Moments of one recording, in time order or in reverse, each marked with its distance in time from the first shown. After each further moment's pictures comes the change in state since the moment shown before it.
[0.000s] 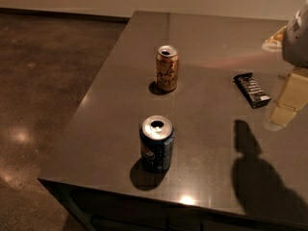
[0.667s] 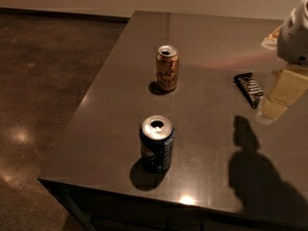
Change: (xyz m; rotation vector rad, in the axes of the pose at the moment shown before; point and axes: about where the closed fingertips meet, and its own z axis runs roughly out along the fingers) arm -0.005 -0.011 0.006 0.016 -0.008 0.046
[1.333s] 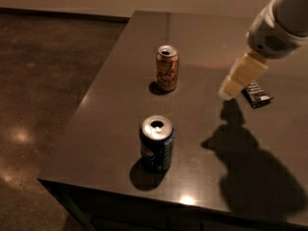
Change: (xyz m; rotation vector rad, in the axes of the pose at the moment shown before) arm -0.036 -0.055 0.037 0.086 -0.111 0.188
